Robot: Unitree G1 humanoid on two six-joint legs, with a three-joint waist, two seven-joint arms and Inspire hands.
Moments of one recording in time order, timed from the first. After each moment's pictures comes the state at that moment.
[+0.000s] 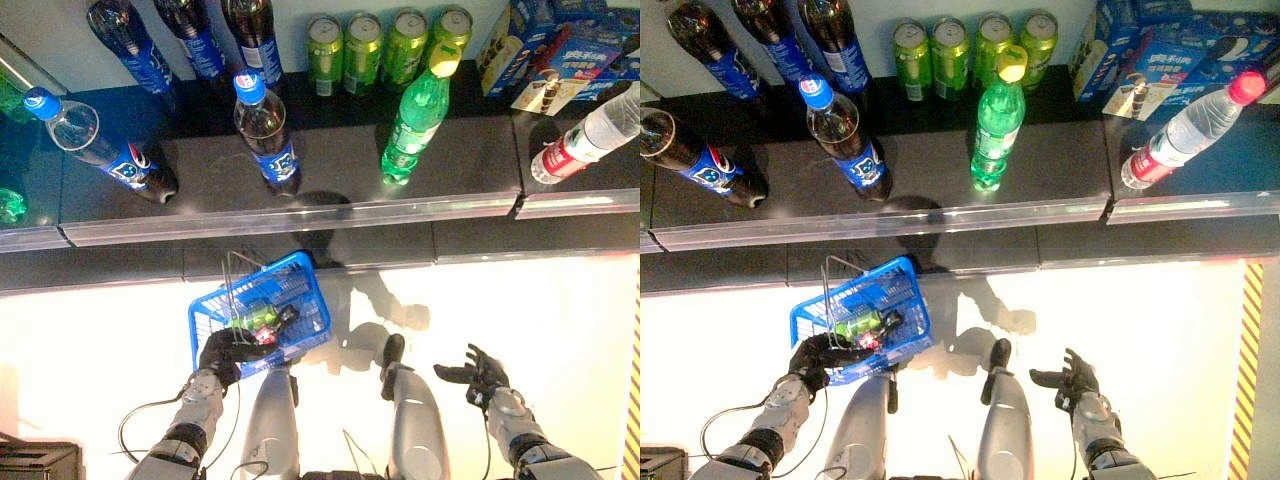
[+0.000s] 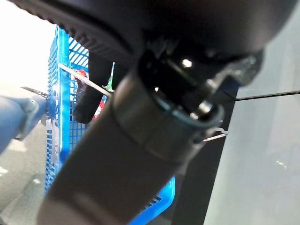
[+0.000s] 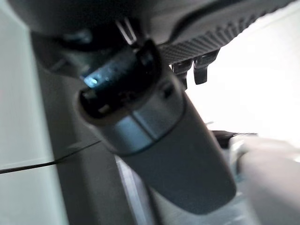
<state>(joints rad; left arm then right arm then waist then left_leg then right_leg) -0.28 0.32 -0.17 1.08 -0.48 -0.23 0.08 -0.27 -0.38 0.11 1.09 0.37 -0.22 -0.06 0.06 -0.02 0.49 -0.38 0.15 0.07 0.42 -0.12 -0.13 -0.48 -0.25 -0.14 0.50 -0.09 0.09</state>
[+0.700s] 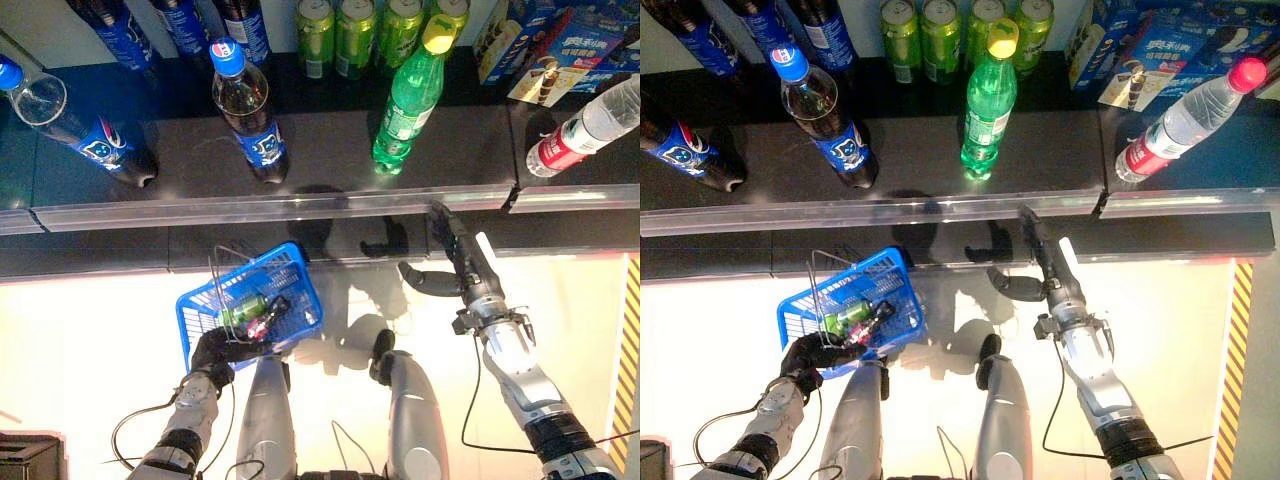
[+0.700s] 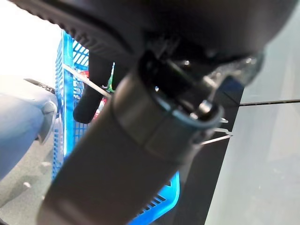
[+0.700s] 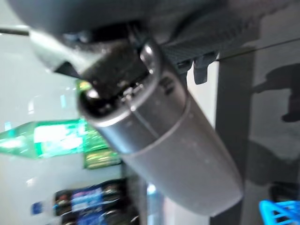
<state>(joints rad) -0.26 0.32 -0.14 1.04 -0.48 -0.23 0.08 -0.19 -0.53 0.19 0.18 0.19 -0.30 -0.11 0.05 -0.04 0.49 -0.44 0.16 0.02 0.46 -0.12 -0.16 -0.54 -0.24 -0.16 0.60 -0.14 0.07</state>
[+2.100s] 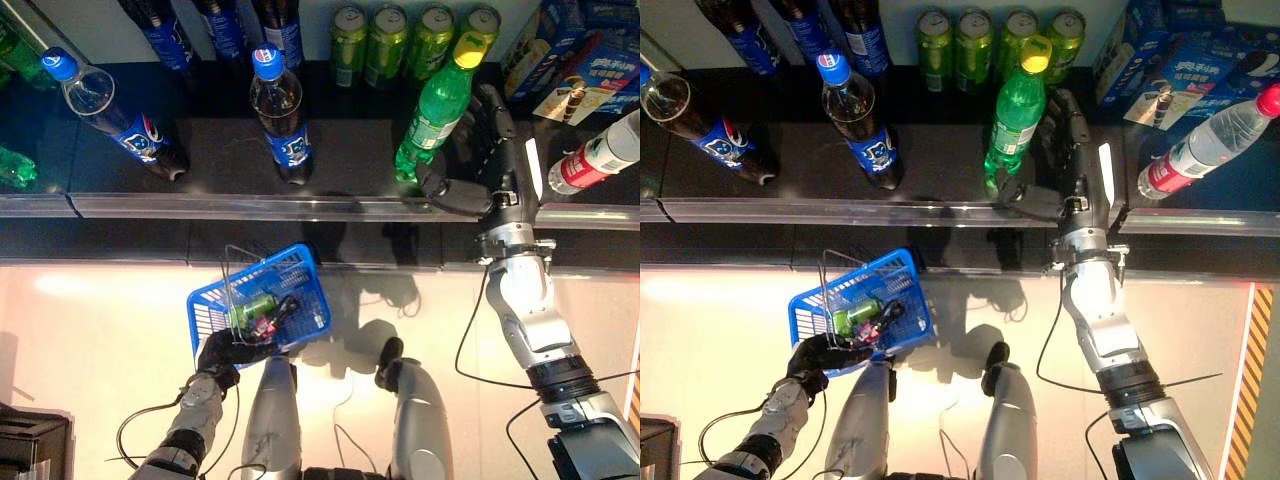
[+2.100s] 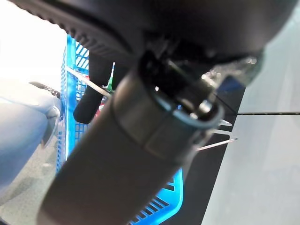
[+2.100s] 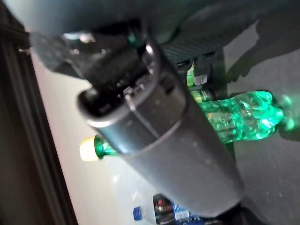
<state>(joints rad) -0.26 0.32 -0.19 1.04 -0.49 -0.22 0.08 -0.50 -0.56 0.17 0.20 0.41 -0.29 -0.22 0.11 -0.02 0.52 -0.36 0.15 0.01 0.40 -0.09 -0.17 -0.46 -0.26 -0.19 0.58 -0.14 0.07</state>
